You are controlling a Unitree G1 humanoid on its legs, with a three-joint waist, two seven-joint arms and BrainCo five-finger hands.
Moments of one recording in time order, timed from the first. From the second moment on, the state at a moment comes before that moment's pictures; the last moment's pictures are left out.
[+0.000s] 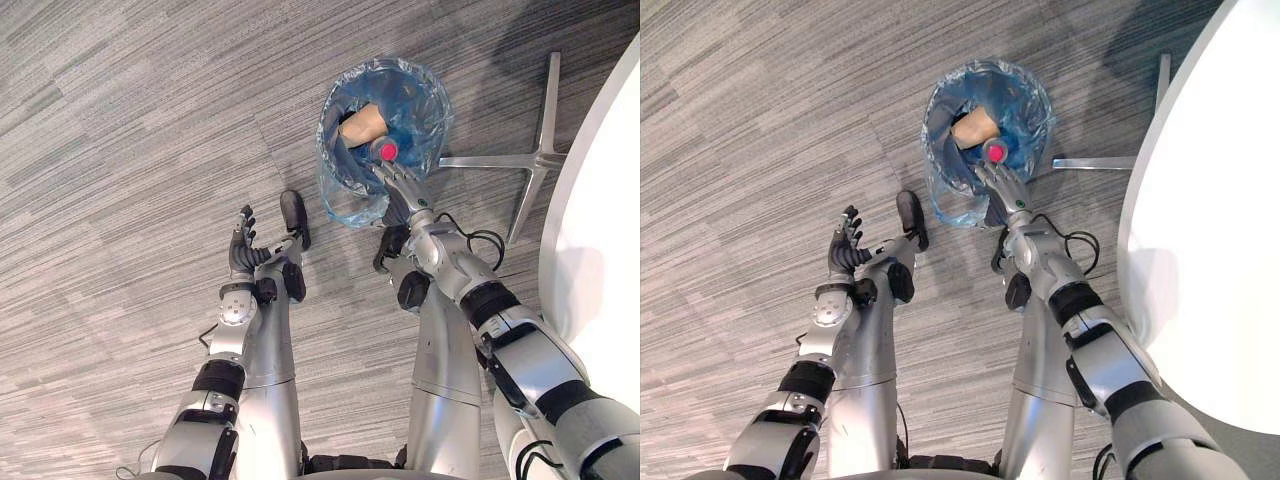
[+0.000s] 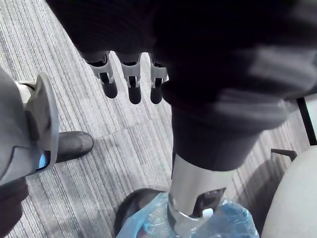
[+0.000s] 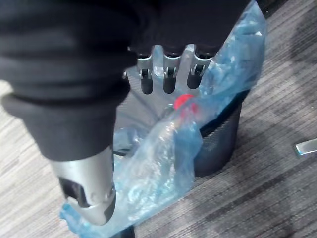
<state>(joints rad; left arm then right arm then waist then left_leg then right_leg) -0.41 0.14 0.01 0.59 -0.14 -0.29 0.20 -0.88 -0.32 0.44 0.84 -0.76 -0.11 -0.30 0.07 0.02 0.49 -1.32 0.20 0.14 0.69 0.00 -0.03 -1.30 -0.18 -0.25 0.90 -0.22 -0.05</state>
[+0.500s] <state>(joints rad) -0.42 0.14 0.00 0.59 -0.14 -0.29 0.20 -0.95 -0.32 0.49 0.97 -0.80 -0.08 -0.26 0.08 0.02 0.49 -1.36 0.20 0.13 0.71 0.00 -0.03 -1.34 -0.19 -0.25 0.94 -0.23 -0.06</state>
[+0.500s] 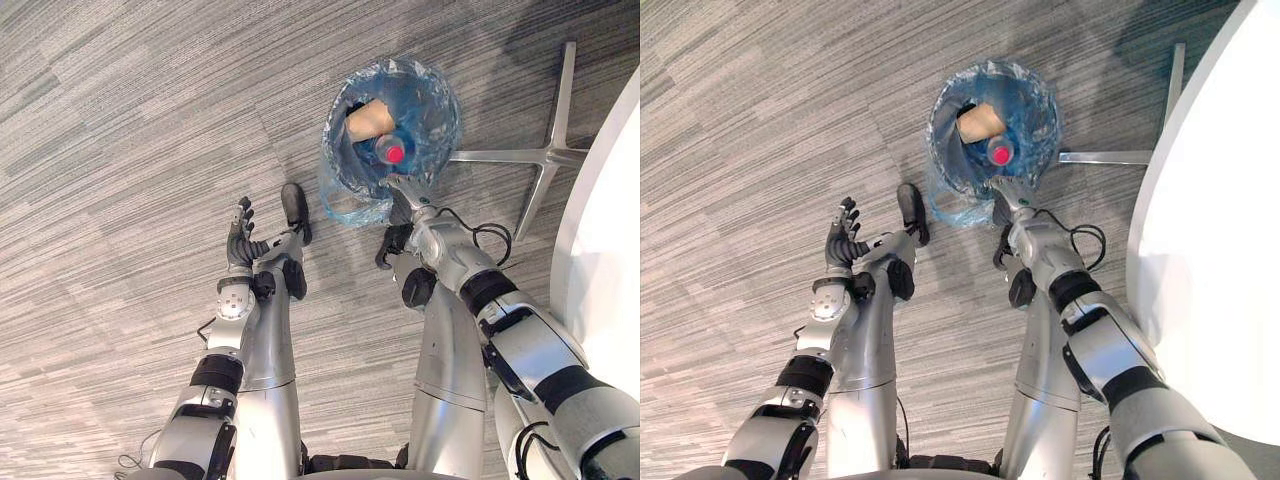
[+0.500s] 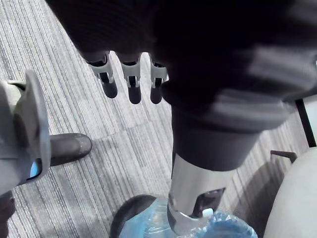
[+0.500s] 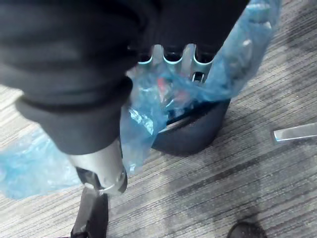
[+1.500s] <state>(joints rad) -0.41 0.09 0.01 0.56 -0.13 -0.24 0.20 -0.76 -0.27 0.38 0.57 -0.69 -0.07 -0.31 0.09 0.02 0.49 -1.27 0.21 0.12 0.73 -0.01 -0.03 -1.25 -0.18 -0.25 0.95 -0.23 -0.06</state>
